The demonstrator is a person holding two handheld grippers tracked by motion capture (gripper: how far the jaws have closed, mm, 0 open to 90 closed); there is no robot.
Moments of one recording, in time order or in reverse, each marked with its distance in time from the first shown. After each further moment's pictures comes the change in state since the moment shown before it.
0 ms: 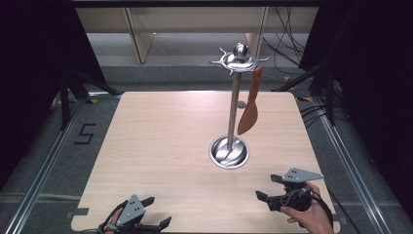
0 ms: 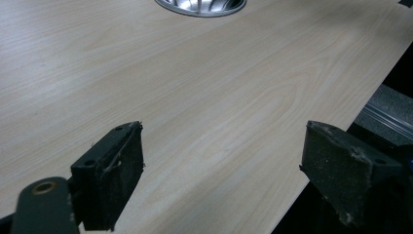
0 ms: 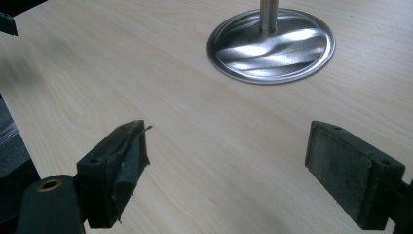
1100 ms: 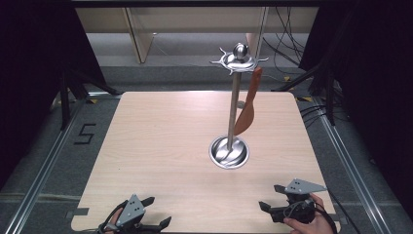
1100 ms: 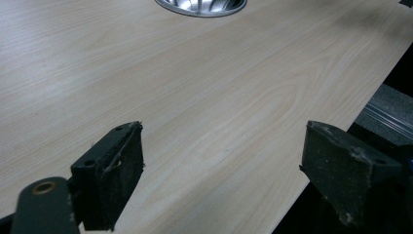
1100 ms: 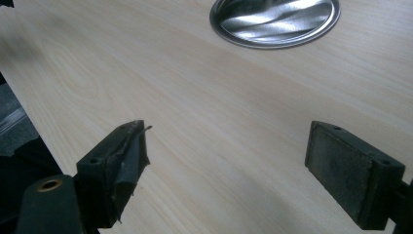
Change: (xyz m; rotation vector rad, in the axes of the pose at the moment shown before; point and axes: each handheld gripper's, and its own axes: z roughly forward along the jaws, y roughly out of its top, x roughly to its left) left arm 0.000 0.000 0.000 0.001 0.001 0.000; right arm 0.008 -0.024 -0.008 0.029 -0.010 0.000
